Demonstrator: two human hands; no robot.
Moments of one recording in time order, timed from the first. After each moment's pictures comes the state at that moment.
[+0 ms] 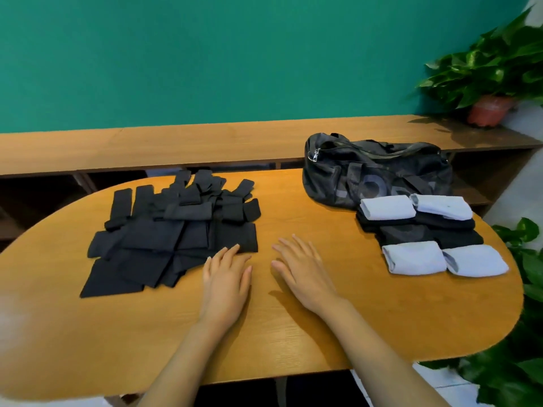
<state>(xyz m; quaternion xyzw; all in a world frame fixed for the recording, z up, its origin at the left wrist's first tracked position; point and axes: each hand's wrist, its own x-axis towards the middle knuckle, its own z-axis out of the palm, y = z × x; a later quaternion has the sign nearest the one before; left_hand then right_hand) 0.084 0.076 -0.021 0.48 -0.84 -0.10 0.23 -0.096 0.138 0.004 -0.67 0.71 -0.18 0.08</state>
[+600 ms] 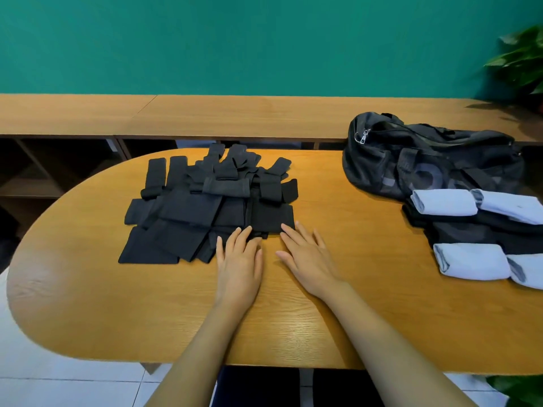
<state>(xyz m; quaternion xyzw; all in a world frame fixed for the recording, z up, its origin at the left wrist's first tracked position) 0.123 0.055 -0.046 0.52 -0.81 -0.07 0.28 -0.047 0.084 -0.028 -0.72 0.69 -0.08 0.07</state>
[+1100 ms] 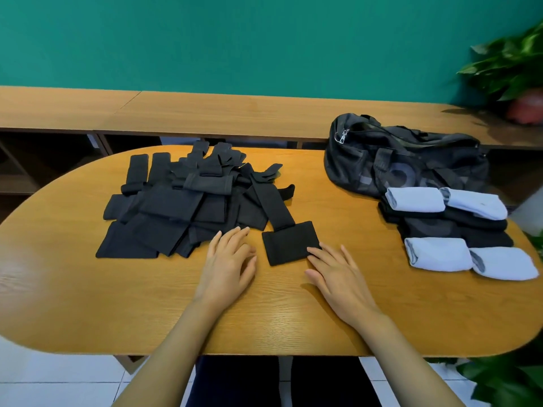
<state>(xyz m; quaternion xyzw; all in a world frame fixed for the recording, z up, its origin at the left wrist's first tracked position) 0.126 0.065 -0.044 0.39 -0.87 -0.06 0.29 -0.105 0.170 -0.026 -0.69 0.71 -0.12 0.03</state>
